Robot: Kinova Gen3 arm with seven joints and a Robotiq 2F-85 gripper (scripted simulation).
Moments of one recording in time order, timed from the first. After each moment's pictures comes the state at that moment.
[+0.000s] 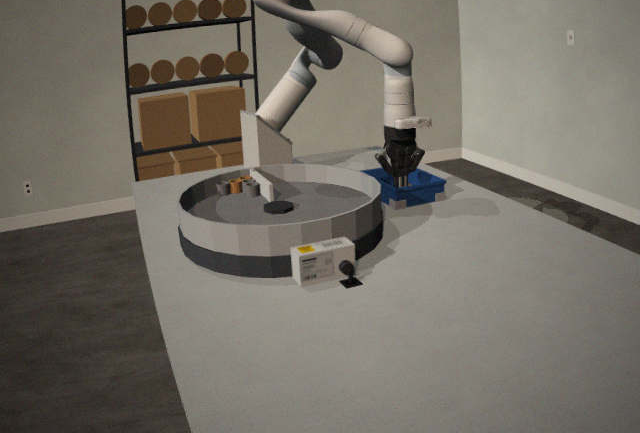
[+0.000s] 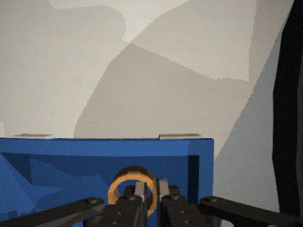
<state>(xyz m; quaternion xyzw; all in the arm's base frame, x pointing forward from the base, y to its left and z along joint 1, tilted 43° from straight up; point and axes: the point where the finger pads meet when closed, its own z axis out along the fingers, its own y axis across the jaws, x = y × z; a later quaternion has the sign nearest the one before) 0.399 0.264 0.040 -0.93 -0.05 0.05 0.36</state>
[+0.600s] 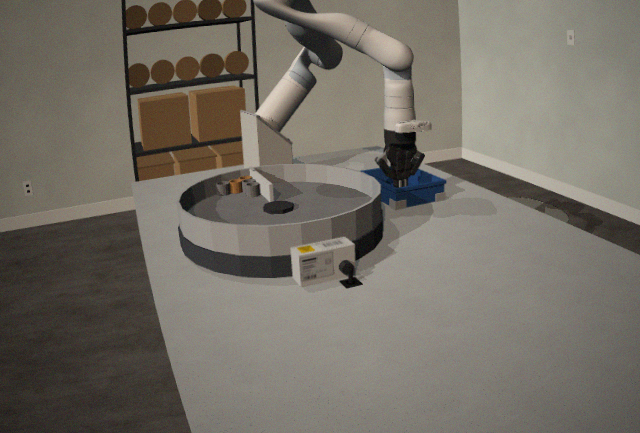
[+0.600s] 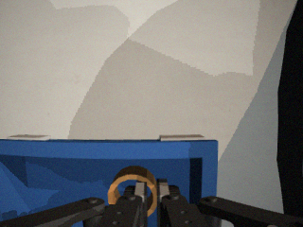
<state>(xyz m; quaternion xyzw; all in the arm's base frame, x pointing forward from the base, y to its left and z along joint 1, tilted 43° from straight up) 0.398 0.270 0.034 -0.93 -0.05 0.05 0.36</state>
